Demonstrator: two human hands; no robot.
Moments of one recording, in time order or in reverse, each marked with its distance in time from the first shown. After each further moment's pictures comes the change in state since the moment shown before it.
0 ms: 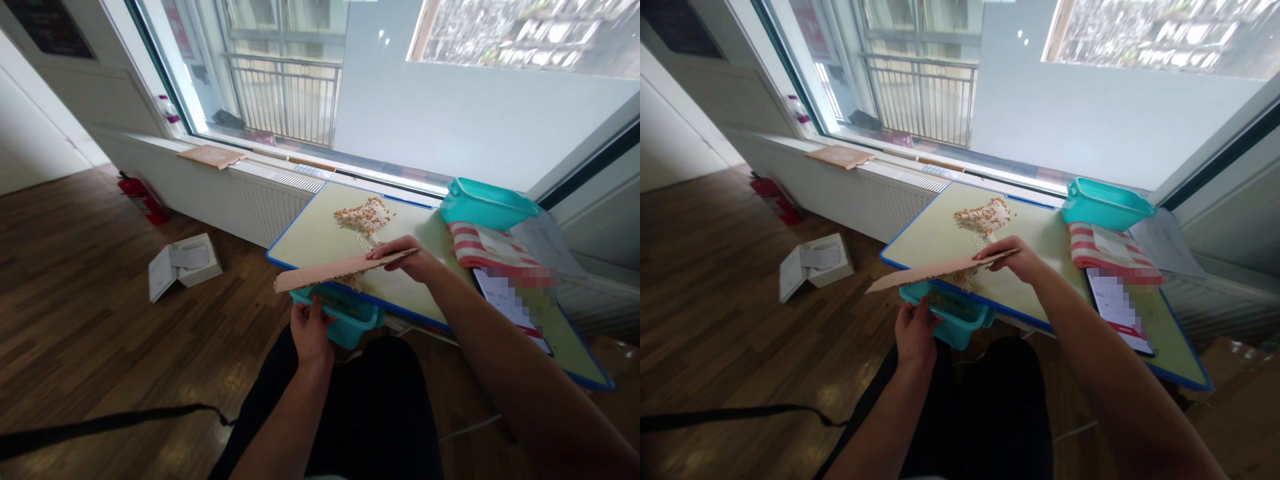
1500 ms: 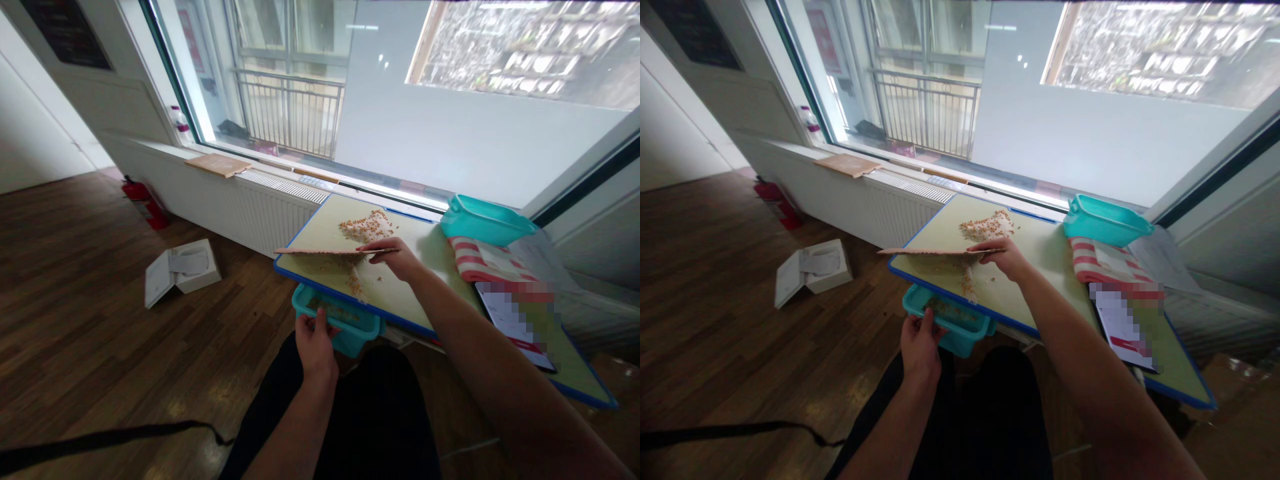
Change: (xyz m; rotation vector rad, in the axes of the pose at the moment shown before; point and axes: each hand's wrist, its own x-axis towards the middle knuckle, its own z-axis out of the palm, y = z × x) left_hand 0.005 -0.004 -0.007 0.021 0.003 0.010; right_hand 0.044 0.000 0.018 0.004 0.245 0.053
